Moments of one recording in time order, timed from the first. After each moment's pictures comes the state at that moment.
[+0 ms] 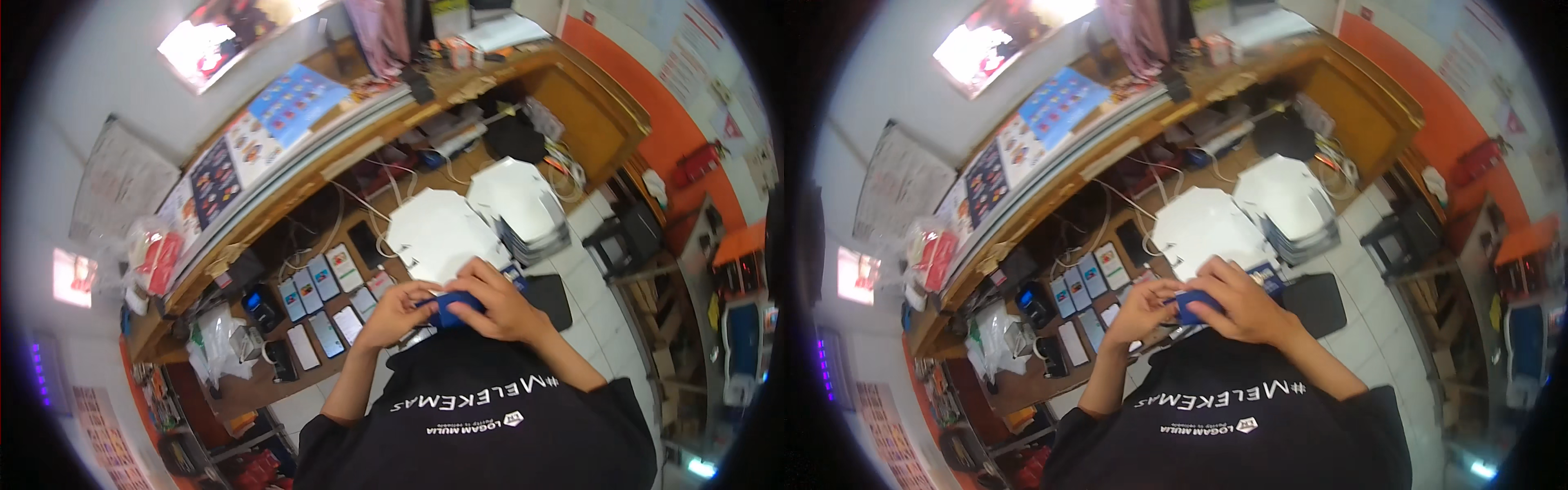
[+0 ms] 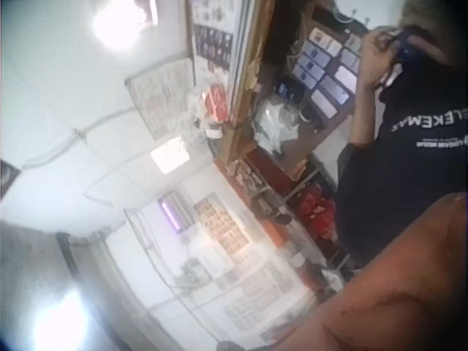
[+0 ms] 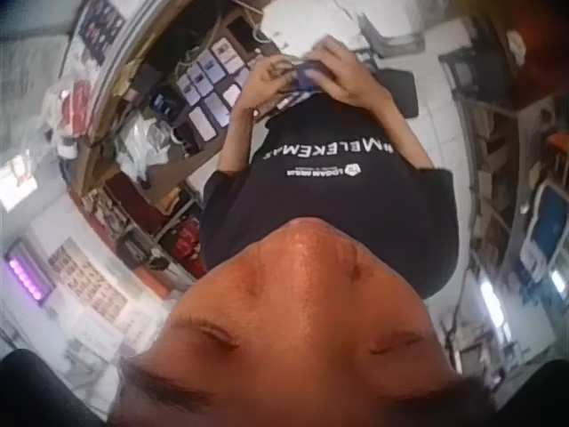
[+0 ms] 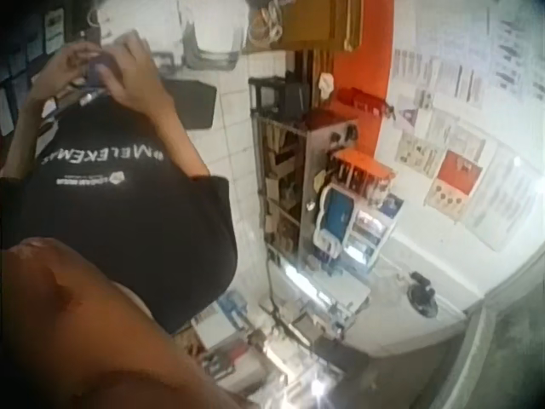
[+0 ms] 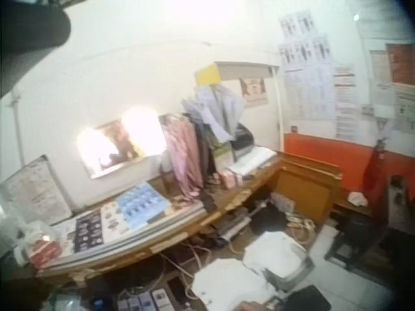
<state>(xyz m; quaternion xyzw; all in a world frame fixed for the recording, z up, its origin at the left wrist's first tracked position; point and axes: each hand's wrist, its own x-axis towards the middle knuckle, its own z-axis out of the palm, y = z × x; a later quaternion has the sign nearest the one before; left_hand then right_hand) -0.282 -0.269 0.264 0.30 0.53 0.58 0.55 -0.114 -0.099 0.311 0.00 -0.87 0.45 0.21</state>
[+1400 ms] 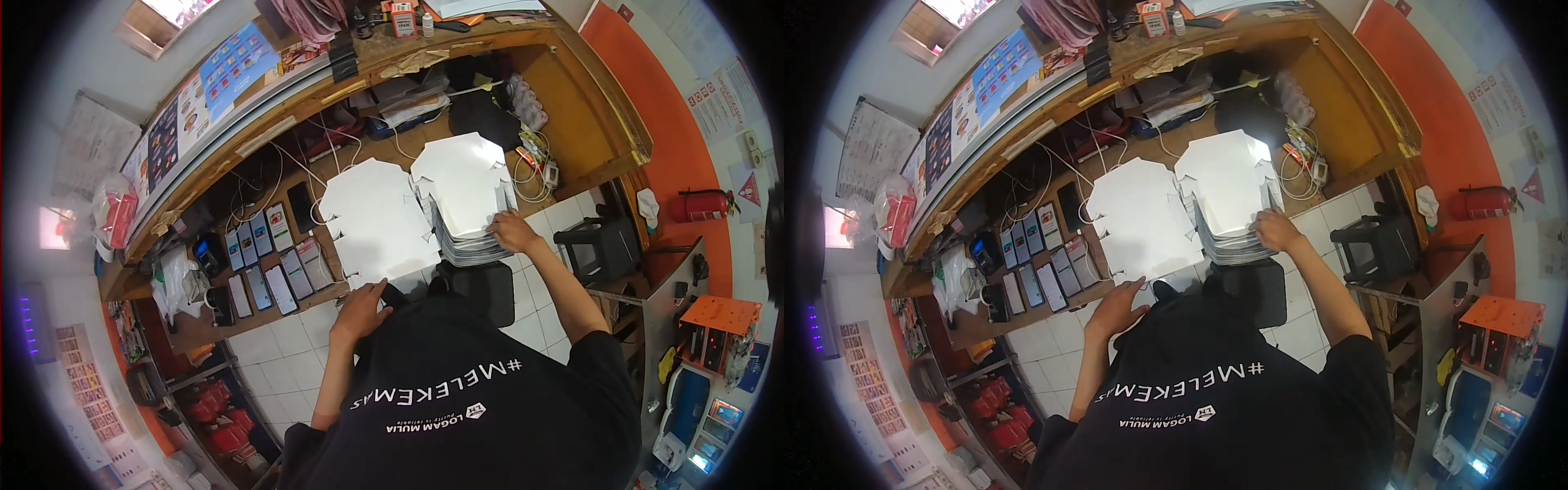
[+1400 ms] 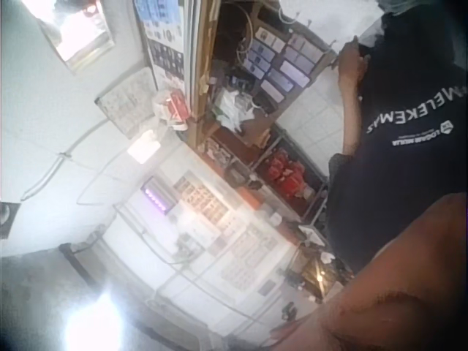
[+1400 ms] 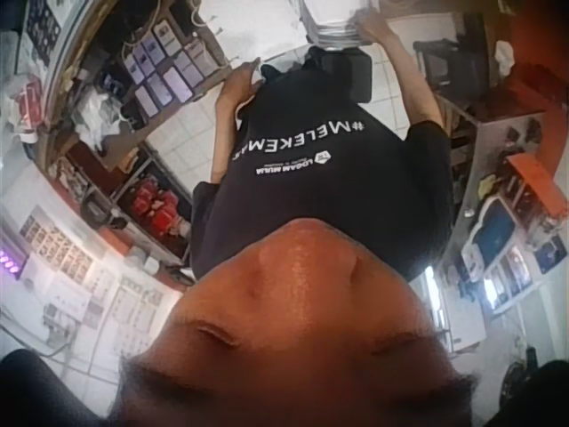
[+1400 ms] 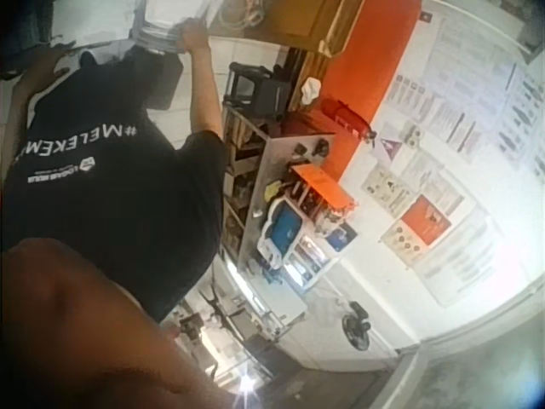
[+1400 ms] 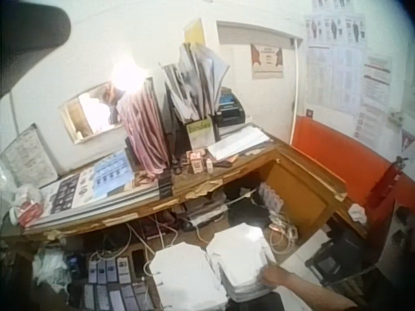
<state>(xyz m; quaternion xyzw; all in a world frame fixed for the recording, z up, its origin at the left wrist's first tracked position) -0.166 -0.171 0.181 0.40 0.84 0.12 0.34 -0.020 0.254 0.045 -0.01 -0.97 0.20 -0.10</state>
